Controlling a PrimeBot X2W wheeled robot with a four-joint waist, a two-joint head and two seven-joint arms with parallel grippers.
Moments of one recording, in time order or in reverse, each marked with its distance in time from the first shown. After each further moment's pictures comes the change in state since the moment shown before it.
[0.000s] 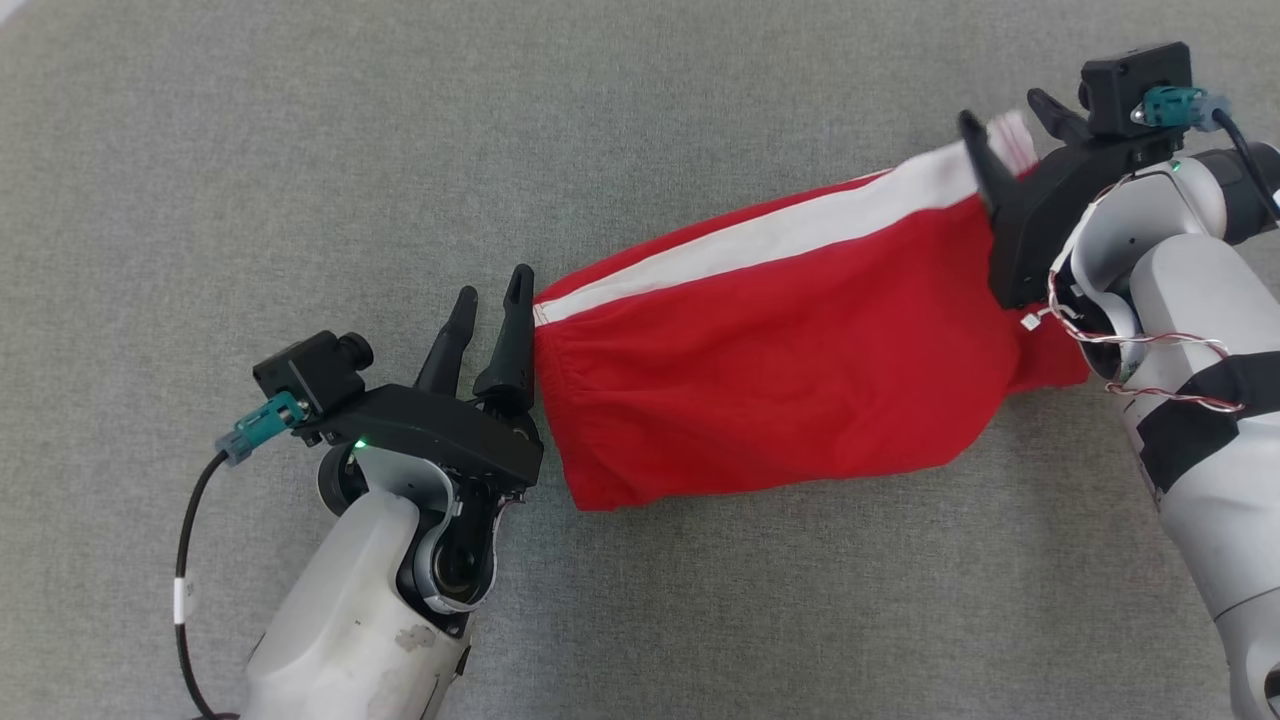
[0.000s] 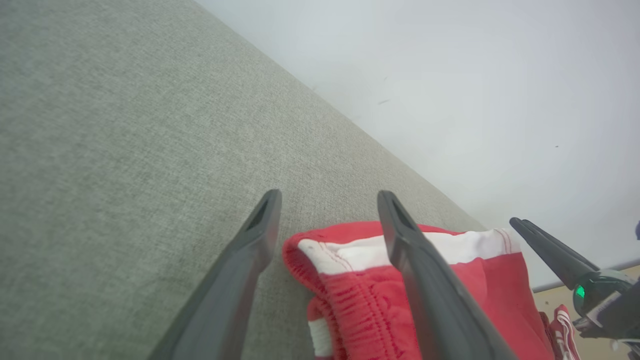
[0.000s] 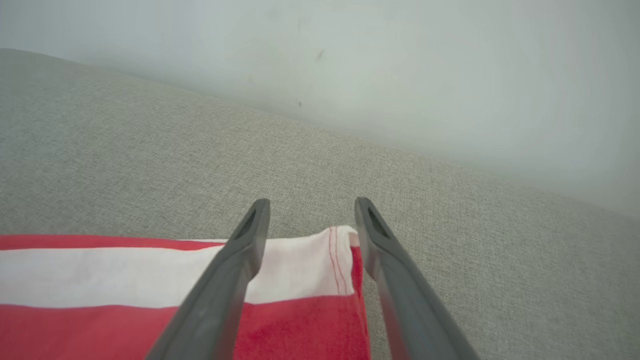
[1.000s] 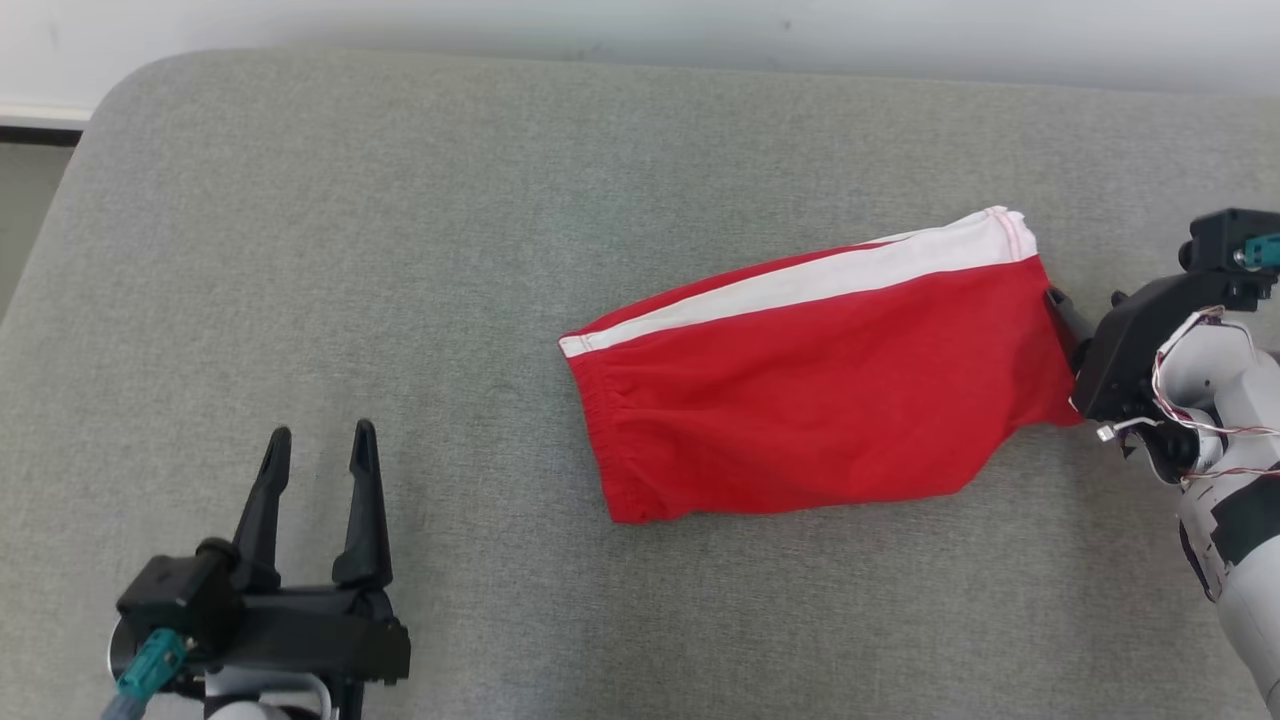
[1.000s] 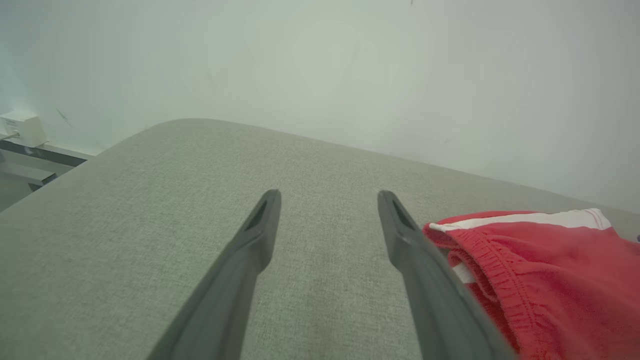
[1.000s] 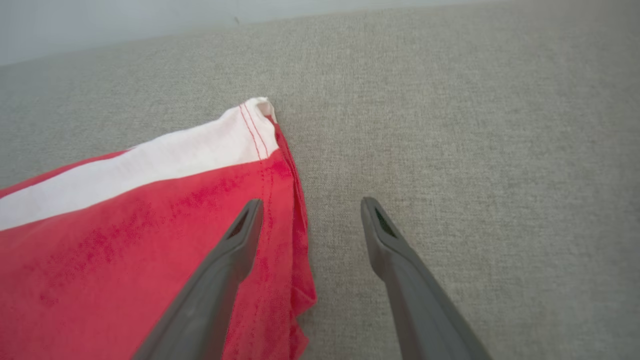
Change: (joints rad) left arm 0.445 0.015 0.365 -0.363 0.679 -0.055 -0.032; right arm 0.122 -0.066 -0.057 0.205 0.289 0.000 0.065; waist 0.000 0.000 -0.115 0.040
